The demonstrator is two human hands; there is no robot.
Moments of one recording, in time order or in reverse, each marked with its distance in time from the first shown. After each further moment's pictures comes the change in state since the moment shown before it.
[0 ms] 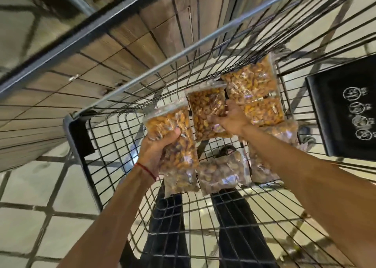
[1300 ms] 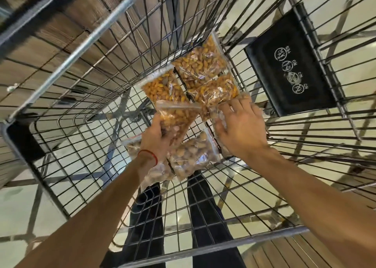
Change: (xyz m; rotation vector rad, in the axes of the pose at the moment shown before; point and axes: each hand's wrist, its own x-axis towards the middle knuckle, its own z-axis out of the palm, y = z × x) left_hand 0.023 -0.053 0.091 0.878 -0.020 0.342; right_hand -0.145 0.059 -0.072 -0.908 0.496 -0.228
